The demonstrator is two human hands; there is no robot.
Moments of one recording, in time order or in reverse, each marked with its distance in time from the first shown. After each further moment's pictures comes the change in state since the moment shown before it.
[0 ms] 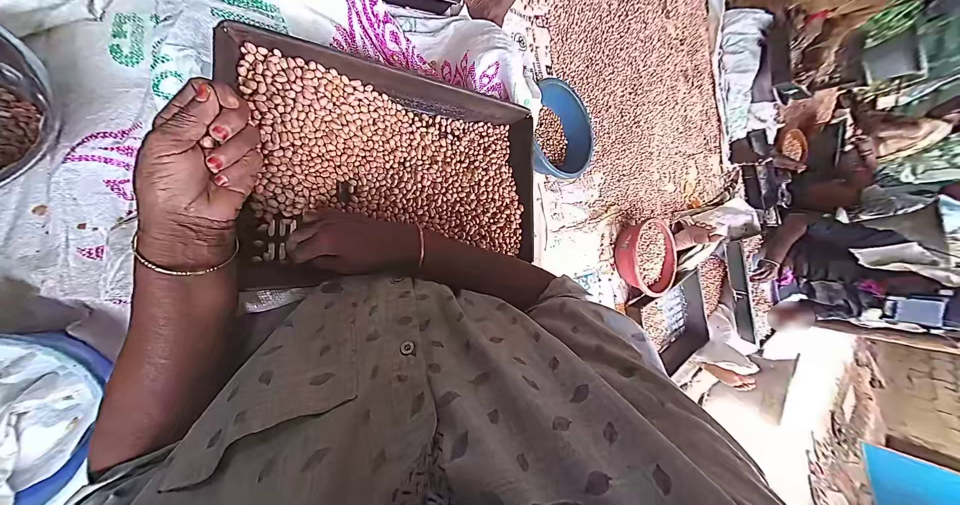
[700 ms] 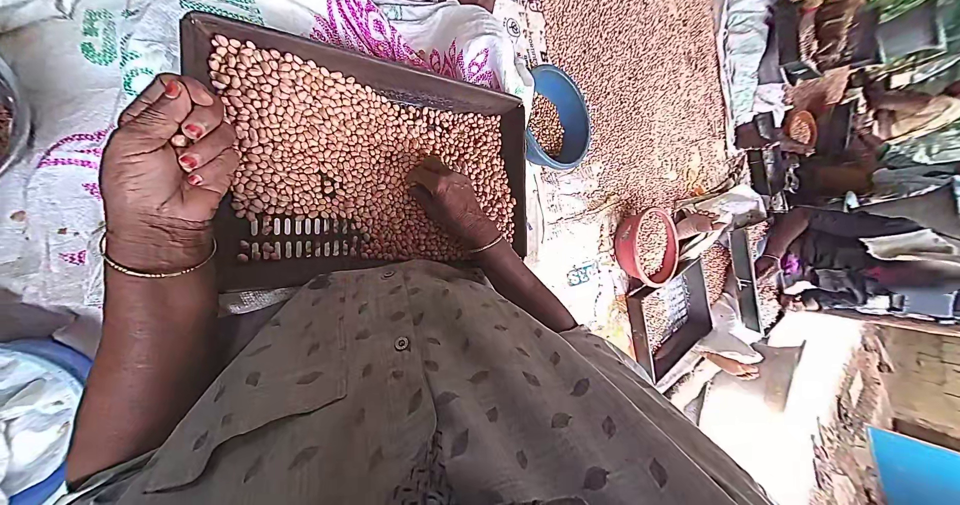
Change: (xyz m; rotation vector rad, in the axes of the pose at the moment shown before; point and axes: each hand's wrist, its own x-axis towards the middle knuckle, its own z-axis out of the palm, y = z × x) left_hand 0.004 -0.003 -0.005 0.014 -0.007 -0.013; right_hand -0.129 0.010 -0.045 -0.409 0.441 0.777
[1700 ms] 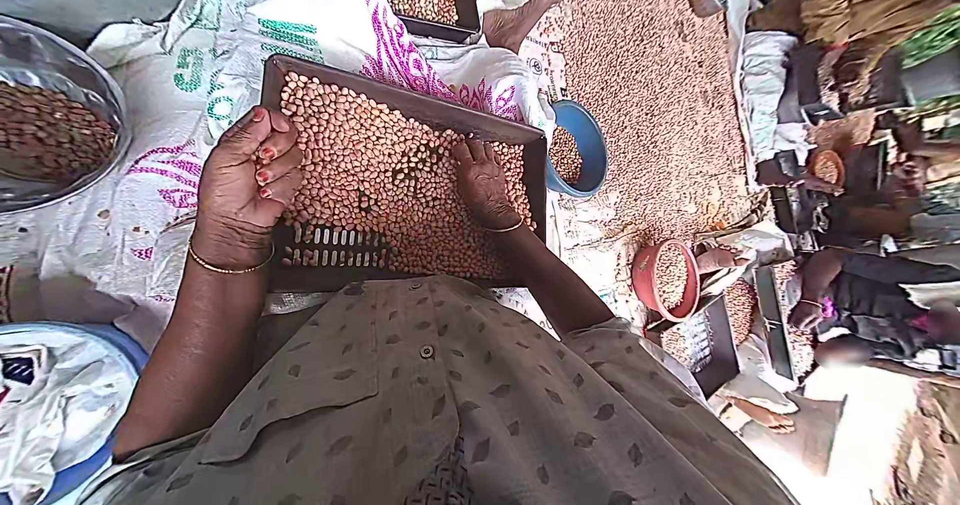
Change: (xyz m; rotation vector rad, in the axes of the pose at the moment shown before) left_hand -0.002 0.001 0.007 -0.080 -0.034 -0.048; right_hand 0.047 0.031 0.001 -0.365 0.176 0.120
